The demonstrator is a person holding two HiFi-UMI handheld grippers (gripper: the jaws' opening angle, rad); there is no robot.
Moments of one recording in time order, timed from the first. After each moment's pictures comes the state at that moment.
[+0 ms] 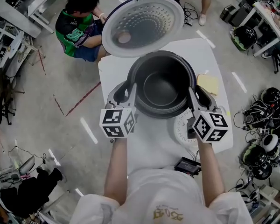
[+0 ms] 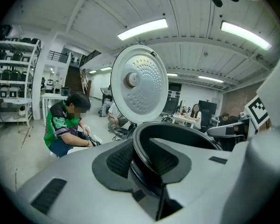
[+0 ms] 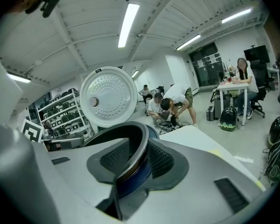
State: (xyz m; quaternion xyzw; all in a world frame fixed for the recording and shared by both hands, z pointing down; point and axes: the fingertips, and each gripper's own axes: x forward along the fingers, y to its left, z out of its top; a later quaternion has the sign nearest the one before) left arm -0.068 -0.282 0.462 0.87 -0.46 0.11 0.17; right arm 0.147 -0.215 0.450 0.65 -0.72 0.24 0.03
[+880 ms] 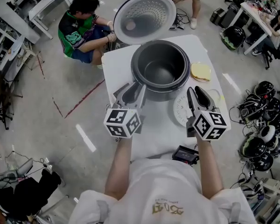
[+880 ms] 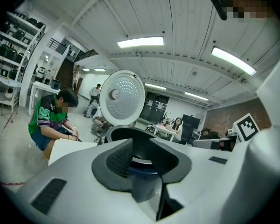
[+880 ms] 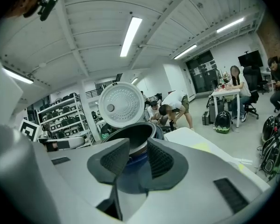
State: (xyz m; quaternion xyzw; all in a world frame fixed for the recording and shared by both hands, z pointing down) left arm -0.069 -0.170 0.416 0.90 -0.38 0.03 0.20; right arm 0.118 -0.106 0.414 0.67 -0.71 0.21 0.00
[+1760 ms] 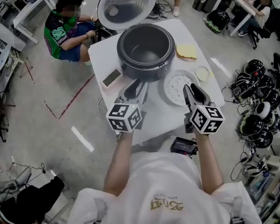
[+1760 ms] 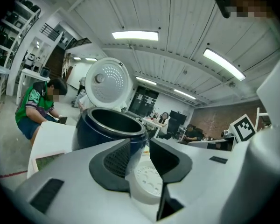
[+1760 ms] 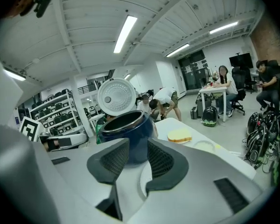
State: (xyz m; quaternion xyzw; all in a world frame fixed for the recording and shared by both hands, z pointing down) left arm -0.045 -0.090 0.444 0.92 -0.31 0.04 0.23; right arm 0.117 -0.011 0.443 0.70 -0.67 0.24 0.02
